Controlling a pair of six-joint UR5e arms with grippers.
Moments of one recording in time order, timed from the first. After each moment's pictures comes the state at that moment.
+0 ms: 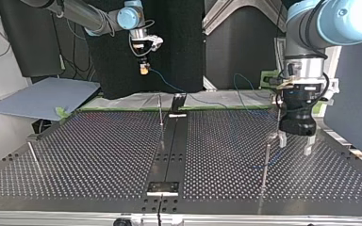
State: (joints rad) left arm -0.02 -1.33 -1.81 -2.95 -1.60 -2.20; right arm 2.16 -0.71 2.02 -1.14 1.68 1.75
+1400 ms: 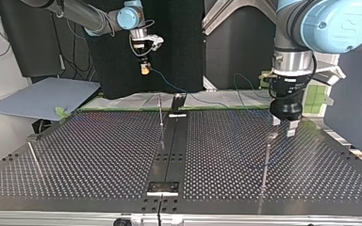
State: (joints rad) left arm -0.11 -1.36 -1.77 -3.22 -1.75 -1.83; right arm 2.16 -0.71 2.02 -1.15 1.66 1.75
